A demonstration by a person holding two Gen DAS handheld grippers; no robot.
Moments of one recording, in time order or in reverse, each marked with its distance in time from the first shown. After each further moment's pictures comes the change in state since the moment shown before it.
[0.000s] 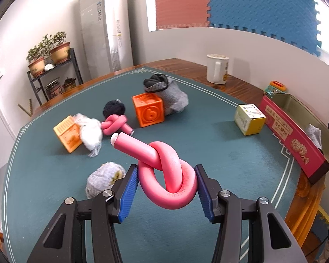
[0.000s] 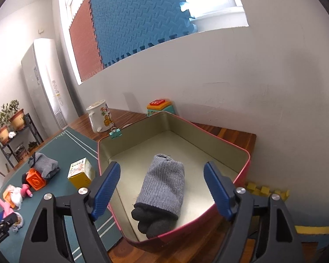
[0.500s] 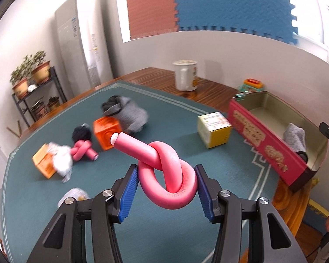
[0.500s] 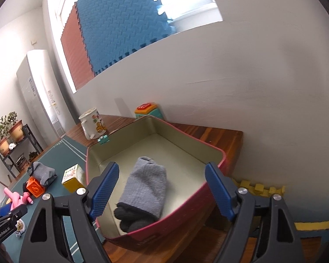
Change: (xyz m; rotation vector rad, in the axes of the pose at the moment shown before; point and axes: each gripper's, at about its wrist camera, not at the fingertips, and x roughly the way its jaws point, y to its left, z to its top) left arm -0.001 -0.072 0.026 0.124 -0.042 -0.070; right arm -0.005 -0.035 0.000 0.064 -0.018 -0.013
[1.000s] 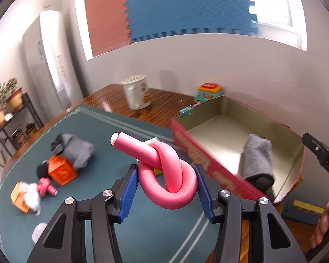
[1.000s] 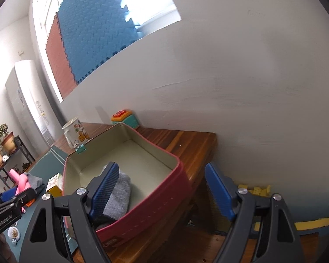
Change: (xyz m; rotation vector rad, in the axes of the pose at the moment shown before) left arm 0.014 -0.099 0.043 0.149 -0.040 -0.130; right arm -0.002 -0.048 0.005 0.067 -0.019 -0.061
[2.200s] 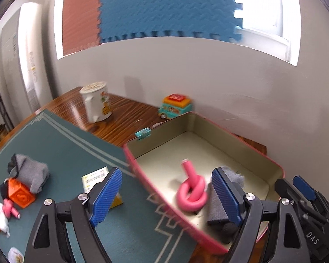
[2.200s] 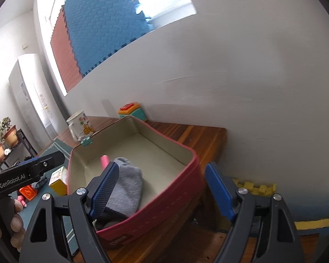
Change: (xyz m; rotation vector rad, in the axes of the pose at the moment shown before) left arm 0.032 -0.003 0.037 -0.053 -0.003 -0.185; right arm 0.005 0.021 -0.007 -0.037 0.031 0.030
